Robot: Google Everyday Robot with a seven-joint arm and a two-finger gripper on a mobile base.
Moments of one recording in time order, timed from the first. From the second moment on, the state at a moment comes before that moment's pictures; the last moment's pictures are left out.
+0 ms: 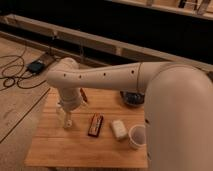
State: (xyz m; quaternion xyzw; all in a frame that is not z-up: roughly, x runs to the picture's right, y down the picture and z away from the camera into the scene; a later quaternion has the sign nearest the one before) arm -0.155 0.139 0.694 -0.16 -0.36 -0.85 0.35
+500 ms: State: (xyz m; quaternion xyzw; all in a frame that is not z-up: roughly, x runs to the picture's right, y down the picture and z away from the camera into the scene) arm -0.206 0.133 0.705 -0.13 -0.36 -0.86 0.33
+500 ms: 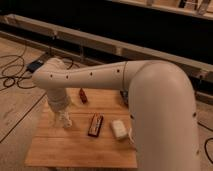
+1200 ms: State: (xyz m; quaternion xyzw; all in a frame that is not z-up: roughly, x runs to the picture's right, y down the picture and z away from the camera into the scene) arm -0.224 0.078 0.764 -0.13 -0.31 -0.87 0.37
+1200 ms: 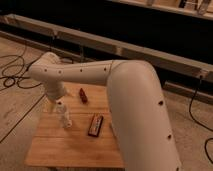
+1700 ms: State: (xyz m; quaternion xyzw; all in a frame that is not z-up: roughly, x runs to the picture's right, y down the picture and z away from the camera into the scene) arm -0.130 0.015 0.797 -0.17 -0.26 -0.86 0.40
